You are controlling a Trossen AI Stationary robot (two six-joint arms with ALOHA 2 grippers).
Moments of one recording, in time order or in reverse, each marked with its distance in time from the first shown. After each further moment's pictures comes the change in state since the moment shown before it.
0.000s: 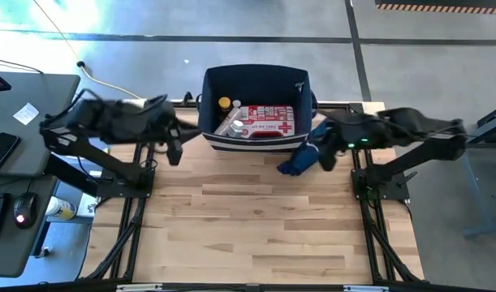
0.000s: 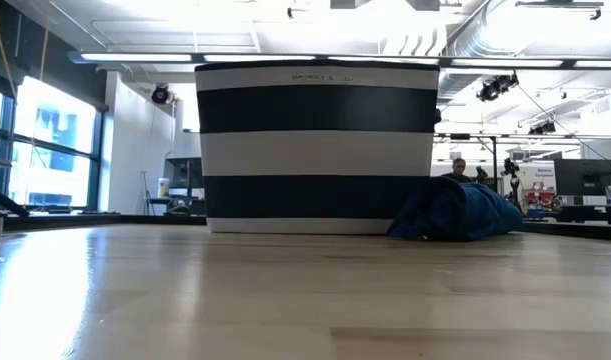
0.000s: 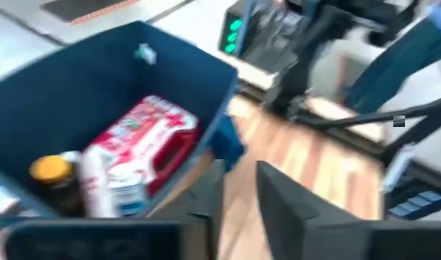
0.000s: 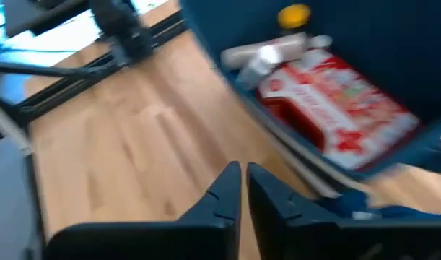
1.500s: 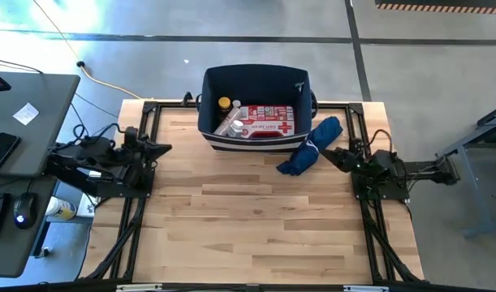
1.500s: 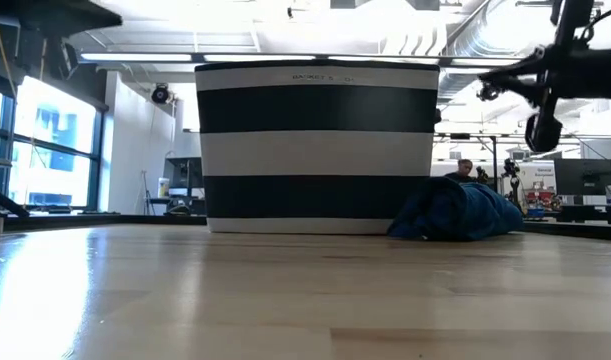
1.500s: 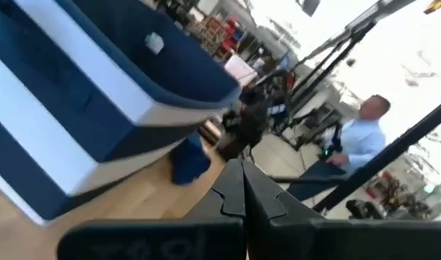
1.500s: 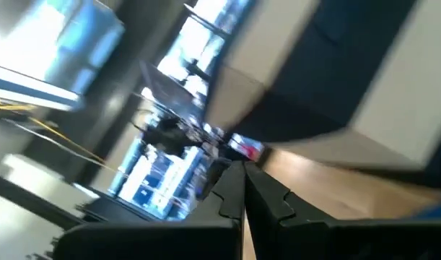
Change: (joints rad) left arm -0.061 -1.226 -1.402 0.712 -0.029 -0.192; right arm -0.063 -1.169 -1.578 1.276 0.069 0.384
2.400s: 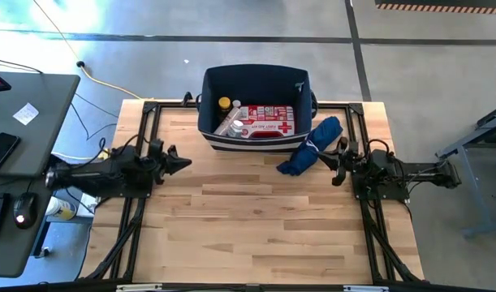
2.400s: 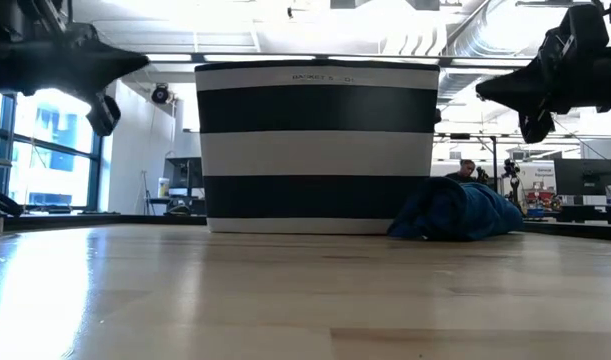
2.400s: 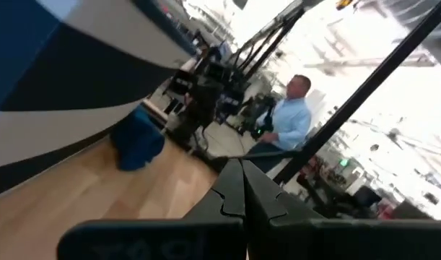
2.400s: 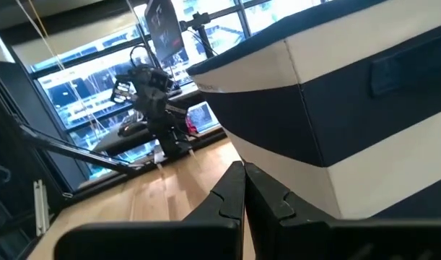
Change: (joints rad) left arm 0.303 -0.001 -0.455 0.593 0.529 -0.004; right arm -0.058 0.001 0.000 -0.051 -0.113 -0.679
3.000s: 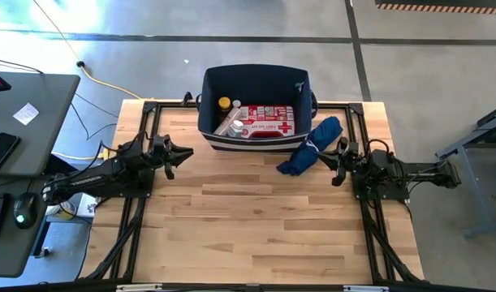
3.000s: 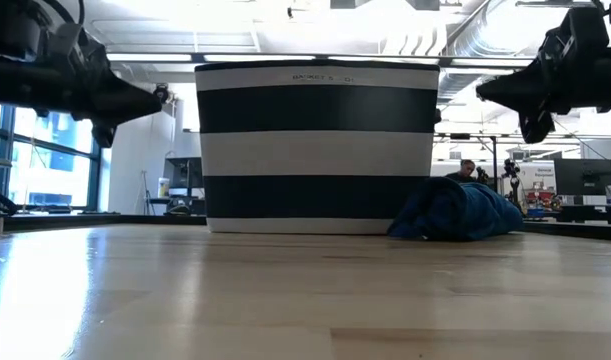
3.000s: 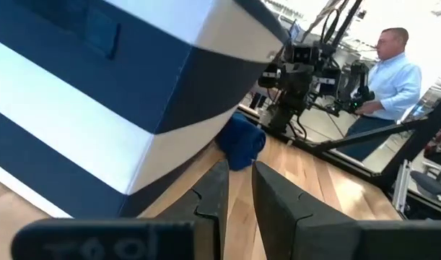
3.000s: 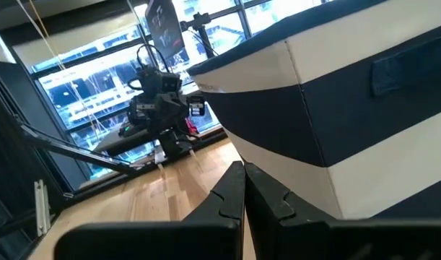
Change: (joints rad) left arm 0.253 0.023 0.005 -0.140 0.043 0.320; right arm 0.000 0.000 -0.001 0.001 0.000 0.006
